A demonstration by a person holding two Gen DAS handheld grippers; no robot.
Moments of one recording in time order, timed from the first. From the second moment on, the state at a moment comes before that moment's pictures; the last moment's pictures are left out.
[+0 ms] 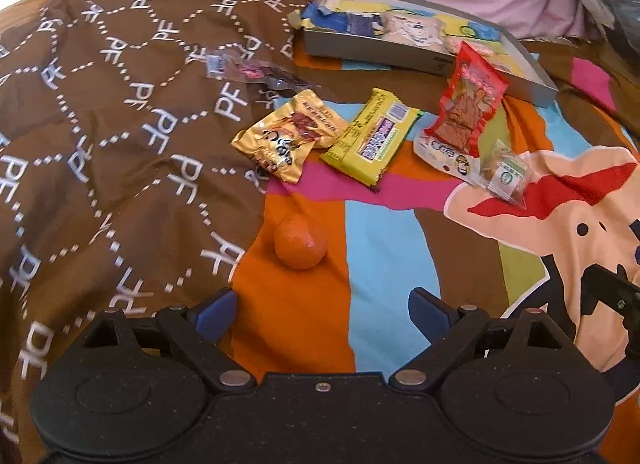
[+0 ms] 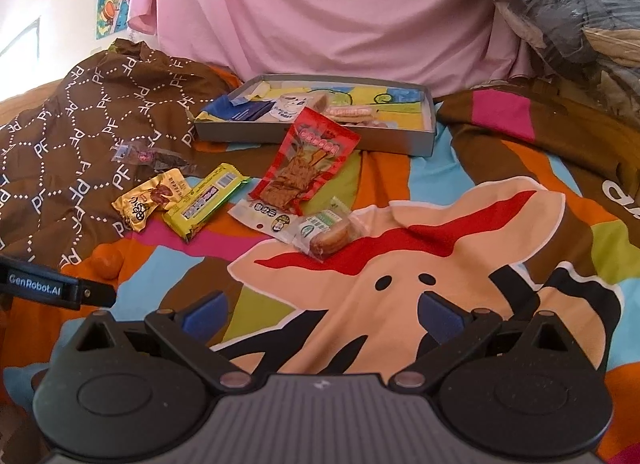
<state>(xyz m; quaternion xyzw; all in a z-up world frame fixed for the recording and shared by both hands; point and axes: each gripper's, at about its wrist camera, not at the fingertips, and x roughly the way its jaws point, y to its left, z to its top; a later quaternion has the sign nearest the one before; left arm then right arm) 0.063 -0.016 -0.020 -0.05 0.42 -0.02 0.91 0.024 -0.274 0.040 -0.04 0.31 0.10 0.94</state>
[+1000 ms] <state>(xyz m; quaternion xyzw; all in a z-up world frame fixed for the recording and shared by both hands) 0.117 0.004 -0.039 0.07 0.40 -0.20 0.89 0.186 -0.244 -0.011 -0.09 0.38 0.13 0.91</state>
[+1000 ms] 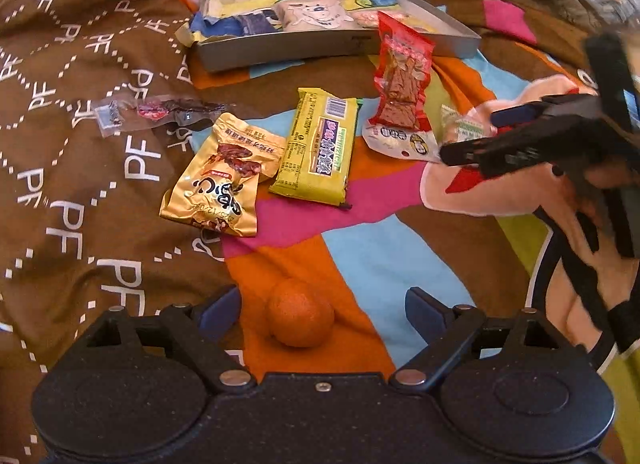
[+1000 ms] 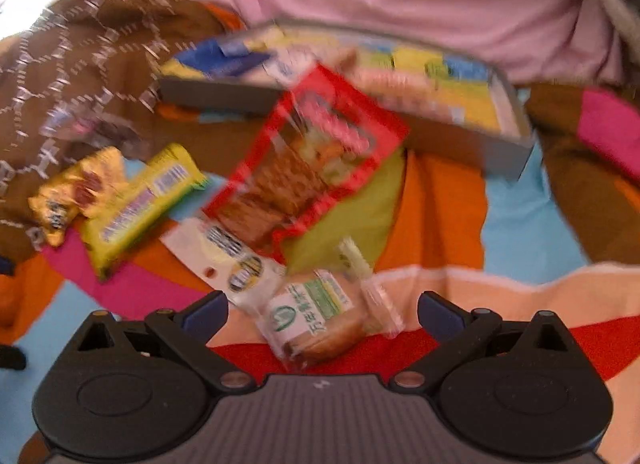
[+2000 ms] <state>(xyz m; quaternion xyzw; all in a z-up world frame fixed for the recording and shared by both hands) 0.109 0.003 -0.038 0.09 0.40 -0.21 0.89 0.160 -0.217 -0.021 -0.04 0.36 0.19 0.91</state>
